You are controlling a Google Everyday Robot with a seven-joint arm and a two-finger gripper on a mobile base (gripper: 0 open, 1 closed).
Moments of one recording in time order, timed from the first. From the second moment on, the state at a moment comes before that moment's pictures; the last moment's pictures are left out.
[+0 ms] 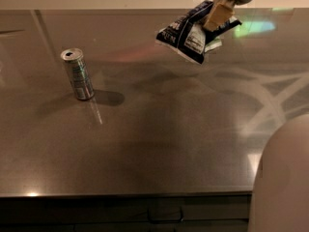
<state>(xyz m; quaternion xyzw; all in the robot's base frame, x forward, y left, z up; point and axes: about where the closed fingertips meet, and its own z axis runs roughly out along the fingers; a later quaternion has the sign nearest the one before) 0.689 -0.169 0.991 -0.58 0.76 -0.01 0.29</state>
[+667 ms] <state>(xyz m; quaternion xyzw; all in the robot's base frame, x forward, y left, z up) 0.715 -0.184 0.965 -0.57 0.78 -0.04 0.26</state>
